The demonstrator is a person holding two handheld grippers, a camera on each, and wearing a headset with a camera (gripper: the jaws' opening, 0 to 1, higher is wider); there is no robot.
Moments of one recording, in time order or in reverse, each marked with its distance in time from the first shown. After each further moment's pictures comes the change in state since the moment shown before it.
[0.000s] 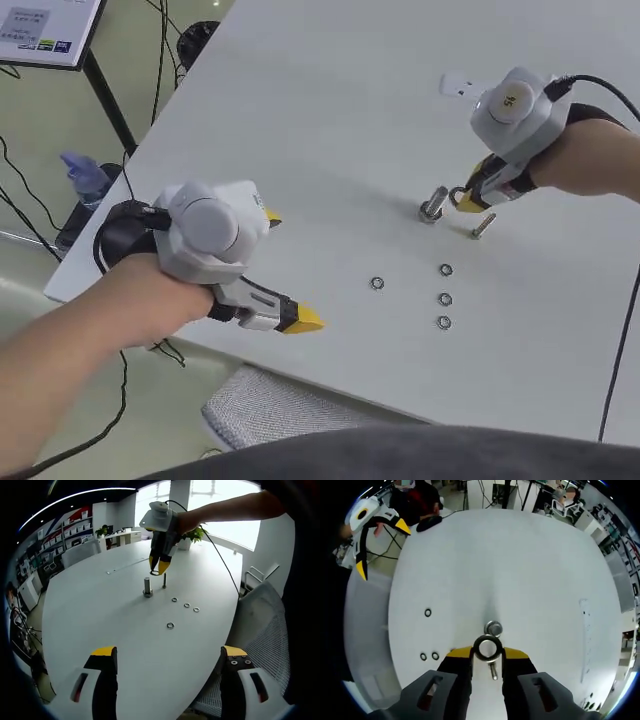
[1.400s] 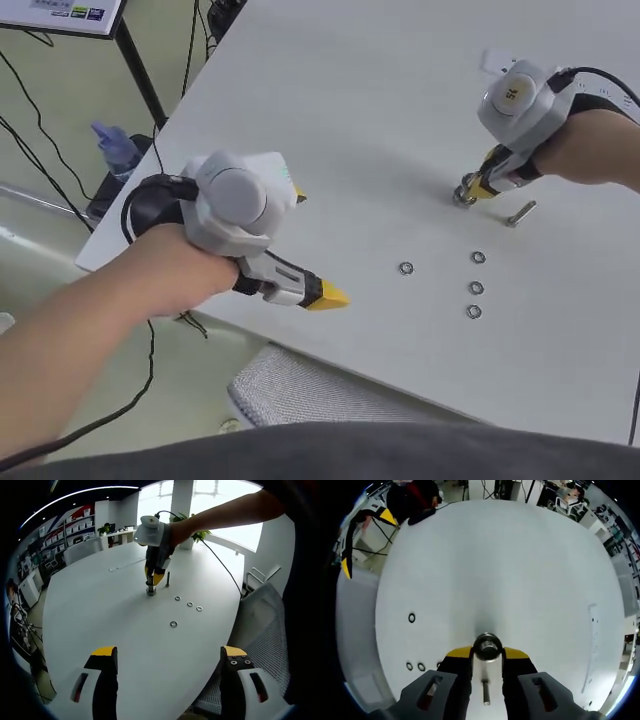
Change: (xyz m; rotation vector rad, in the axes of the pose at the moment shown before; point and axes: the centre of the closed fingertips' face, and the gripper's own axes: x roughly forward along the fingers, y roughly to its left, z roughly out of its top) left arm -0.002 0.007 -0.004 -0.020 0.009 0.005; right arm 0.060 -0.018 0.001 -0.018 0.039 0.002
